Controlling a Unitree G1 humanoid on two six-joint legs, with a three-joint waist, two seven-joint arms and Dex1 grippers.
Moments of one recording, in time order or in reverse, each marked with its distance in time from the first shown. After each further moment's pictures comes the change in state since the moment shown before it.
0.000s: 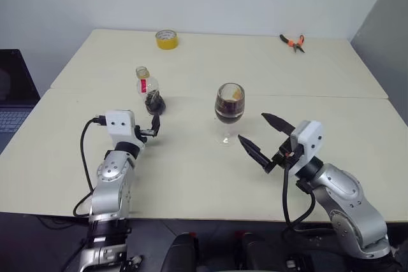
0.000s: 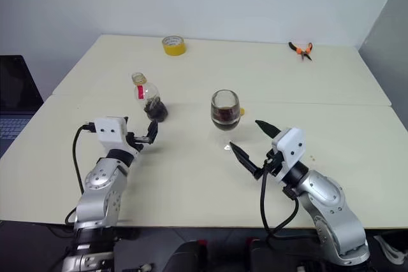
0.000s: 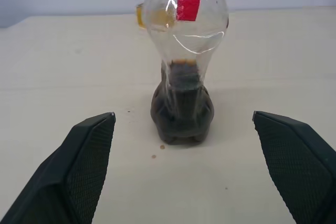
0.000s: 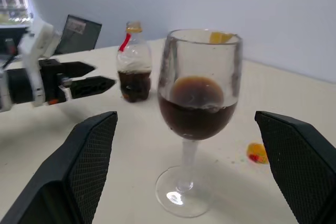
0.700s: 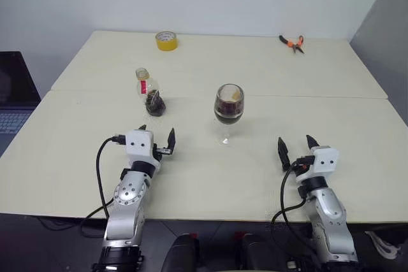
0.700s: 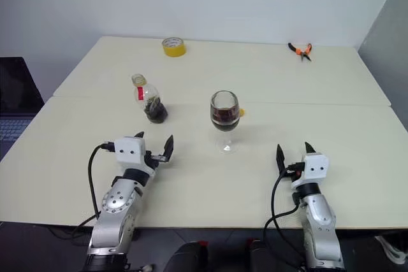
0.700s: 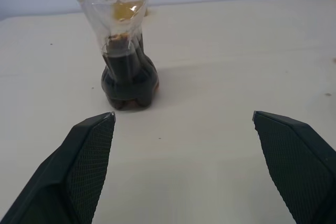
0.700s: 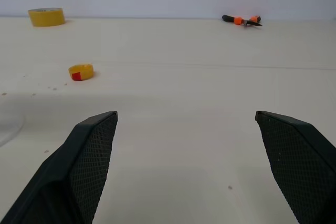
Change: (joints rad) left arm 0.136 -0.091 -0.114 -0.052 0.081 -0.117 0.015; right arm 0.060 0.238 -0.150 0.484 -0.200 -0.408 -0.264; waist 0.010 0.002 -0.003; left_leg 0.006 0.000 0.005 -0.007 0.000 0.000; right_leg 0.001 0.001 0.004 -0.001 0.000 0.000
